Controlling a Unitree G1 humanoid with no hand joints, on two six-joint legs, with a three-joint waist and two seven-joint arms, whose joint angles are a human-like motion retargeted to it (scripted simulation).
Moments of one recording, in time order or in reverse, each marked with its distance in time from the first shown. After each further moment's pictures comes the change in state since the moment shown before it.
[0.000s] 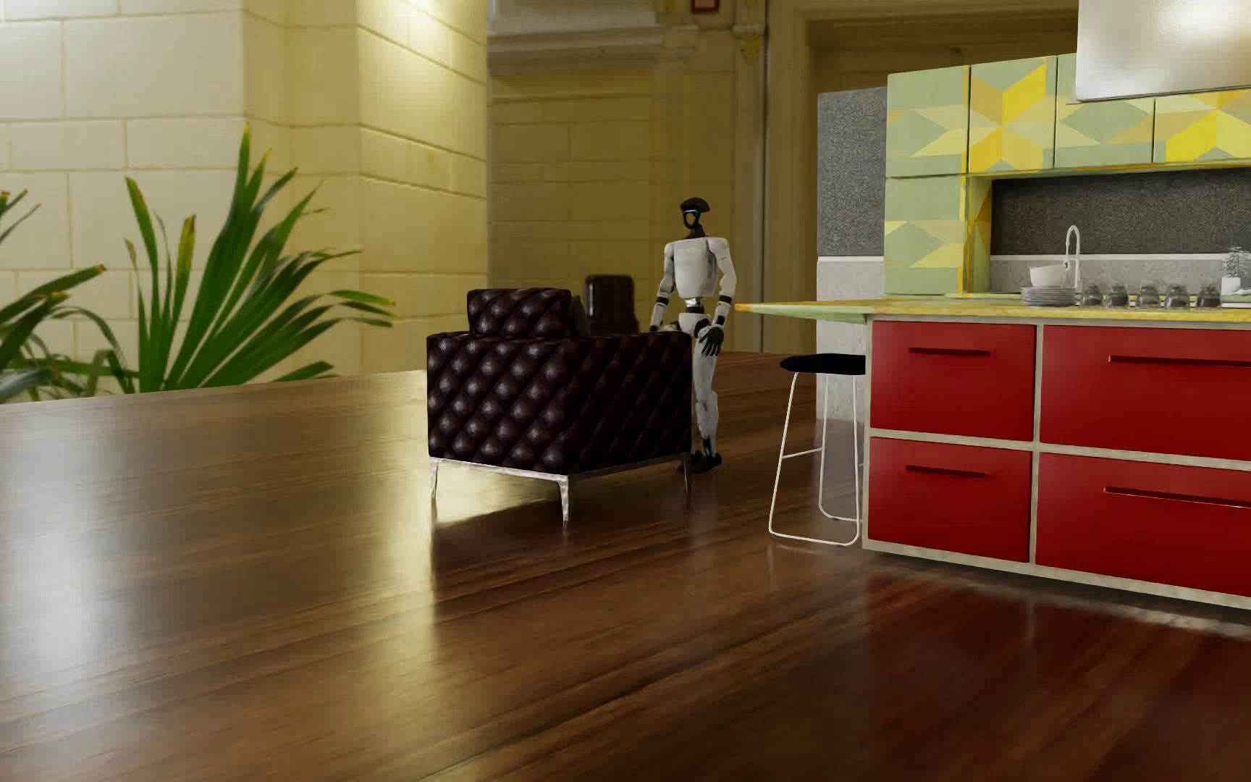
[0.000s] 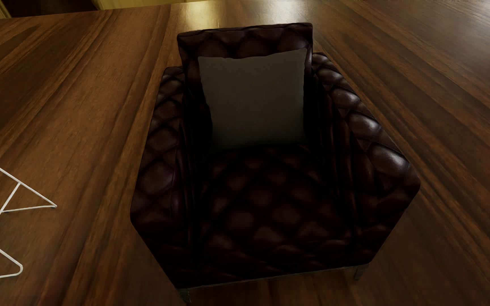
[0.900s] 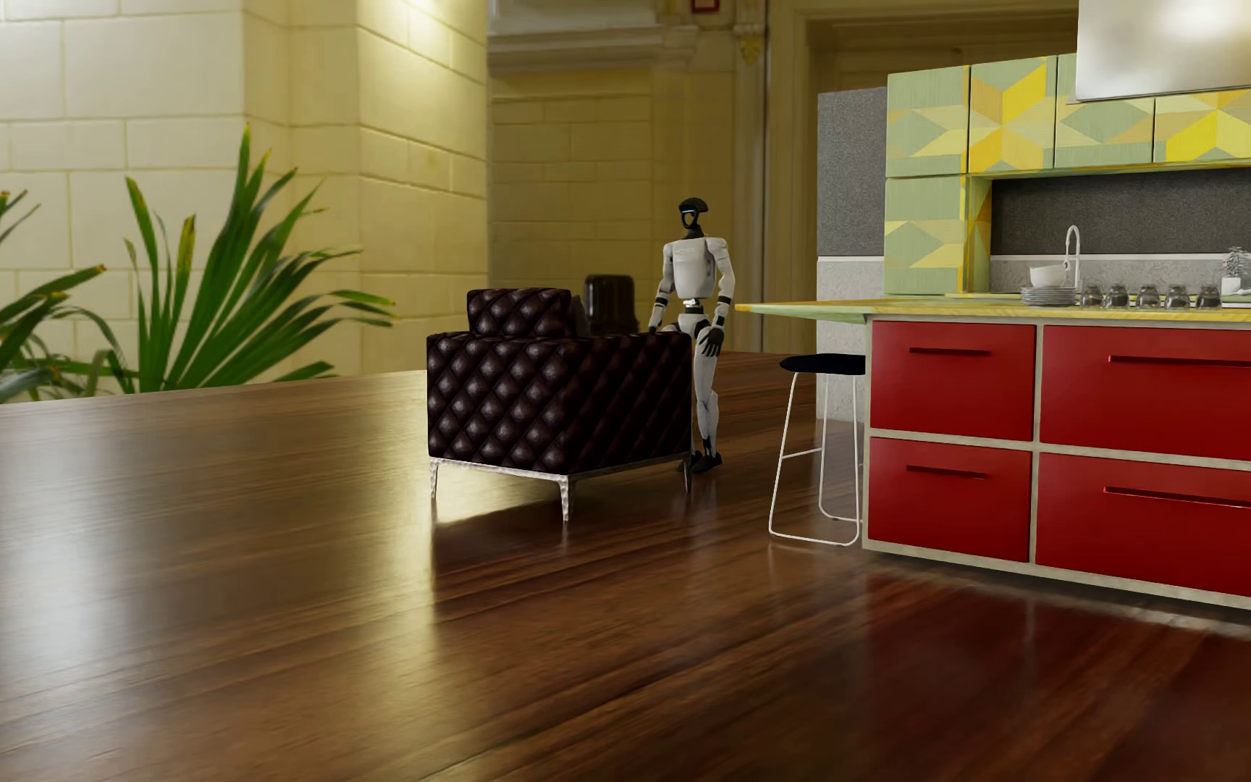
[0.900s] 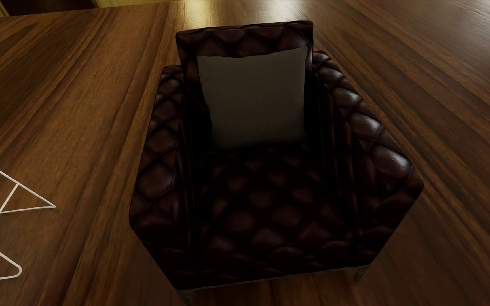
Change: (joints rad) body -0.006 0.012 -0.023 -0.016 -0.021 -0.004 0.000 0.000 -0.019 -0.013 -0.027 0.010 0.025 -0.001 -0.012 -0.014 0.001 0.000 0.000 0.032 -0.065 0.019 -0.009 0.000 0.000 0.000 0.000 0.000 0.000
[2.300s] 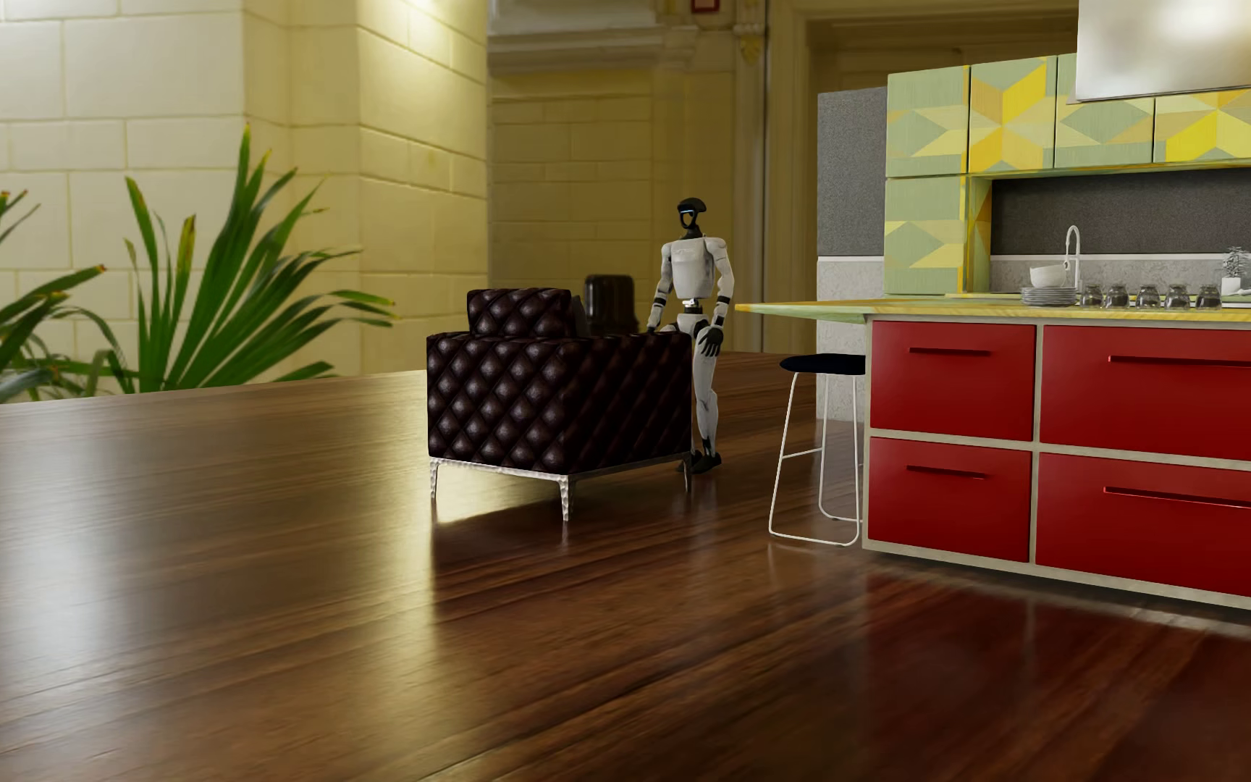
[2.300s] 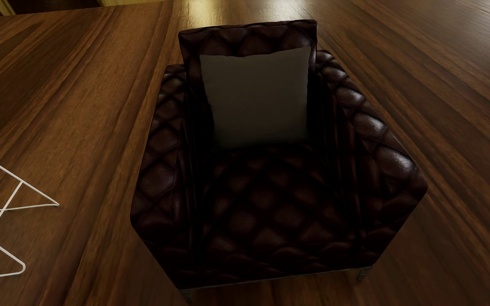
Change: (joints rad) body 0.001 0.007 -0.002 0.002 0.005 0.000 0.000 0.000 0.006 0.007 -0.003 -0.009 -0.008 -0.005 0.008 0.000 -0.001 0.000 0.000 0.001 0.015 0.002 0.000 0.000 0.000 0.000 0.000 0.000 0.000
